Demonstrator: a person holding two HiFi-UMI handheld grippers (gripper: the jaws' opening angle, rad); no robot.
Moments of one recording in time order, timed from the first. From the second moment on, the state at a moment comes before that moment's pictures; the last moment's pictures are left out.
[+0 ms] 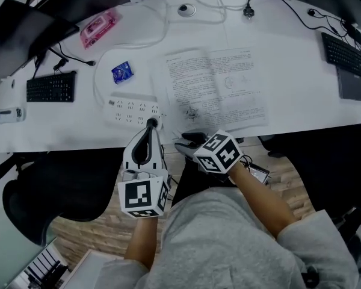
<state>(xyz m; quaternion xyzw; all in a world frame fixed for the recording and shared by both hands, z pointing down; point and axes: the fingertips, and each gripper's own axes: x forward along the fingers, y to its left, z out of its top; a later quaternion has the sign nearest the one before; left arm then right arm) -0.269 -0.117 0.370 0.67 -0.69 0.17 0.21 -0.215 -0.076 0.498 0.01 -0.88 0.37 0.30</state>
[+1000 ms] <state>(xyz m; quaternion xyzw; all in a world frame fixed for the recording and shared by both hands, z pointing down) -0.177 -0.118 0.313 0.73 -0.65 0.16 0.13 -0.043 -0.133 0.379 0.20 -0.92 0.29 0.19</state>
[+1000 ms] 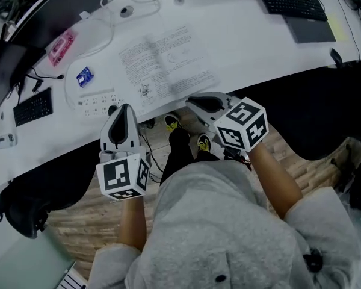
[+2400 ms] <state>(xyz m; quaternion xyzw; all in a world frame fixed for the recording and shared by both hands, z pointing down) -0.076 0.000 0.237 0.77 -0.63 0.10 0.05 0.160 -0.061 0.239 0.41 -0.90 0.11 0.06</state>
